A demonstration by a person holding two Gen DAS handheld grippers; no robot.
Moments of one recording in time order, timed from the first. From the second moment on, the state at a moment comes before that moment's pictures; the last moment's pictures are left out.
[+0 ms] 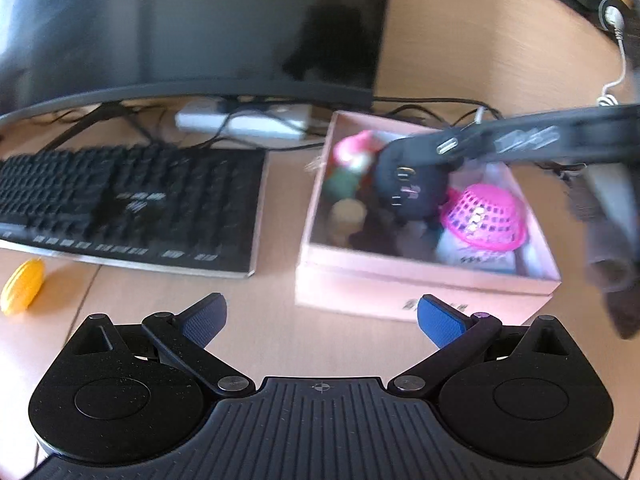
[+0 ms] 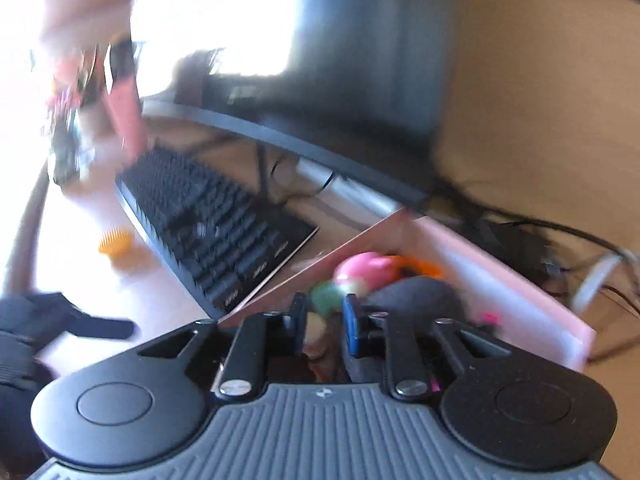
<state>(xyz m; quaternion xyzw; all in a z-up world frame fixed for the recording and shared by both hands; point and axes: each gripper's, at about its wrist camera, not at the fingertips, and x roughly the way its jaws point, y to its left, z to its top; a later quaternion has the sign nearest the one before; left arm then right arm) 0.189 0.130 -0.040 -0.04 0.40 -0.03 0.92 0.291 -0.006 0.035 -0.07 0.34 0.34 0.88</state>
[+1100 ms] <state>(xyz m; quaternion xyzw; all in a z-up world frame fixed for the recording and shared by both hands) 0.220 0.103 -0.045 -0.06 0.38 -0.08 0.92 0.306 -0.113 -0.005 0.09 0.41 0.20 0.89</state>
